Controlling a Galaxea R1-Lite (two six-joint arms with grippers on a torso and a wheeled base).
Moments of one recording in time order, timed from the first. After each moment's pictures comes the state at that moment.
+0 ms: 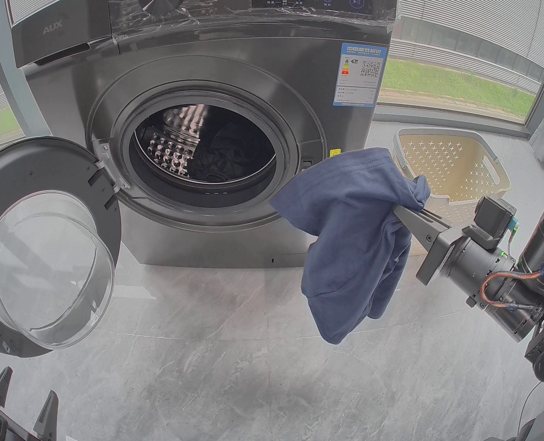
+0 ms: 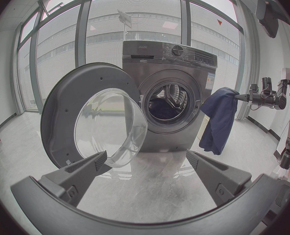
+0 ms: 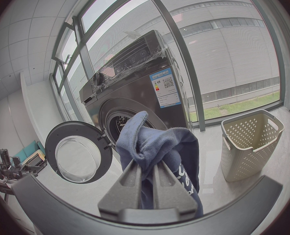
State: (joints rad) left arm 0.00 0.02 -0.02 0.00 -0.02 -0.03; right arm 0.67 1.54 -0.45 -1.23 -0.13 0.13
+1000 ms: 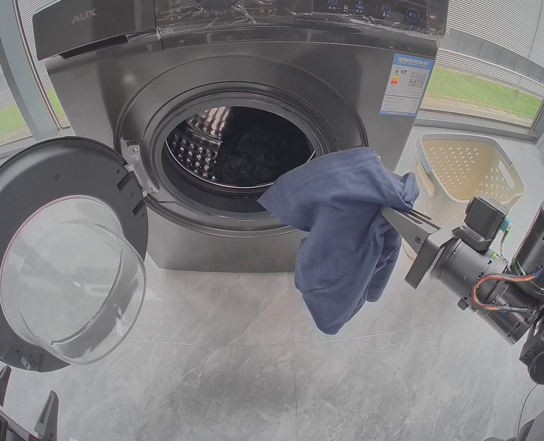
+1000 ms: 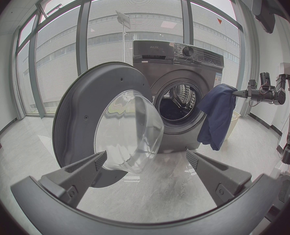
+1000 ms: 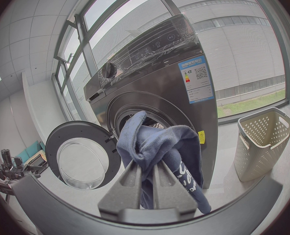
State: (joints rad) left arm 0.00 0.02 -0.02 0.00 -0.02 0.00; right arm 0.71 1.56 -0.48 -1.23 -0.14 0.13
